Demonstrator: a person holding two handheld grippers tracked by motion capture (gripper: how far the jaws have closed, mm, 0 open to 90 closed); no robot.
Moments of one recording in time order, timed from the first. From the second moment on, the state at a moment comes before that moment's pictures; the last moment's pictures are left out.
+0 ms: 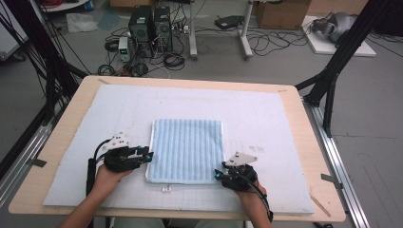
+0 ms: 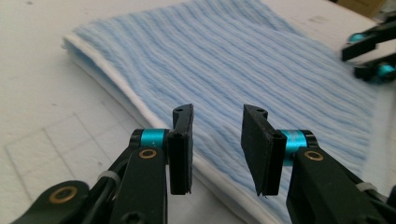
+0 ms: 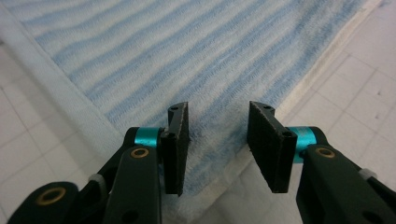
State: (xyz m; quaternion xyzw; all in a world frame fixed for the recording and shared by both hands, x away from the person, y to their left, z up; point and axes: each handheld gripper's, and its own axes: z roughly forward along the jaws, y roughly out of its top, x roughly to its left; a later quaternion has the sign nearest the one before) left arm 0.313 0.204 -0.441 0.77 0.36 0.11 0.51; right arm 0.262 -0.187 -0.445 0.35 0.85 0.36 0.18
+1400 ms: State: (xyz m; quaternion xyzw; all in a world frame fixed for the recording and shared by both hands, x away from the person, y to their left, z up) left arm 0.417 0.184 -0.451 0.77 0.45 0.15 0.43; right arm 0.409 -0.179 -0.446 0.46 0.79 0.37 0.18
